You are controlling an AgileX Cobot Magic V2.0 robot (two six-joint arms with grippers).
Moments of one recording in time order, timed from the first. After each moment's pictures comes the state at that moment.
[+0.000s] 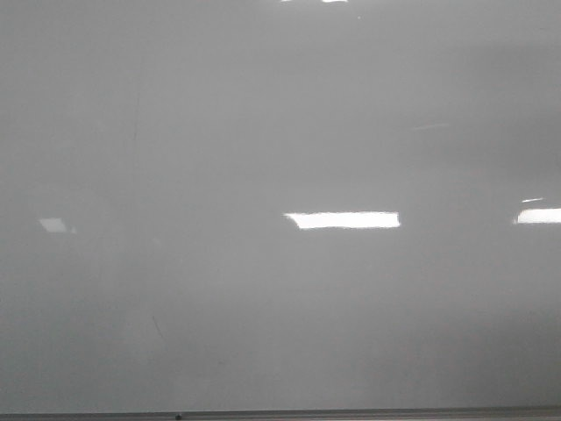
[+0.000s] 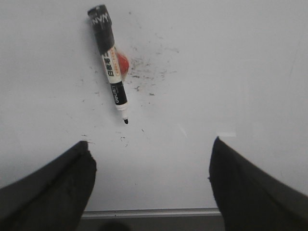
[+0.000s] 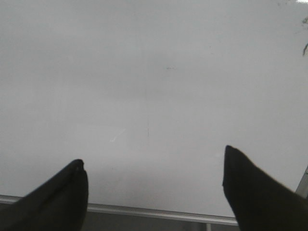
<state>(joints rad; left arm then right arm) 0.05 0.80 -0.77 -0.09 0.71 0.09 -0.01 0.68 -0.68 0.04 0.64 -0.07</state>
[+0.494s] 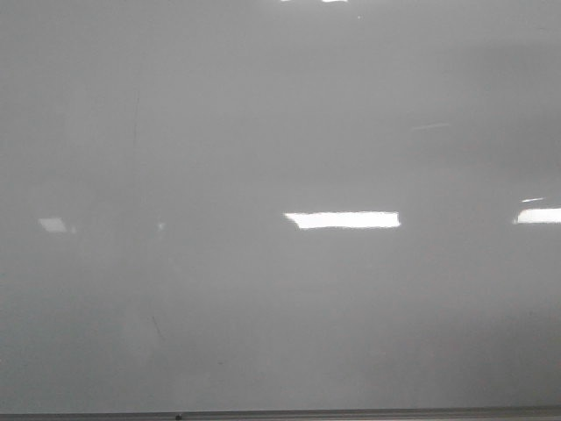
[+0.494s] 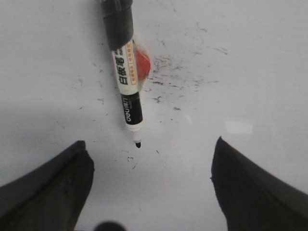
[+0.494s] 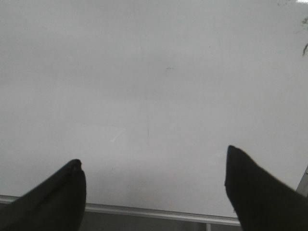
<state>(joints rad) 0.09 1.14 -0.77 -0.11 0.46 0.07 -0.01 0.68 -0.68 0.04 0.64 -0.08</state>
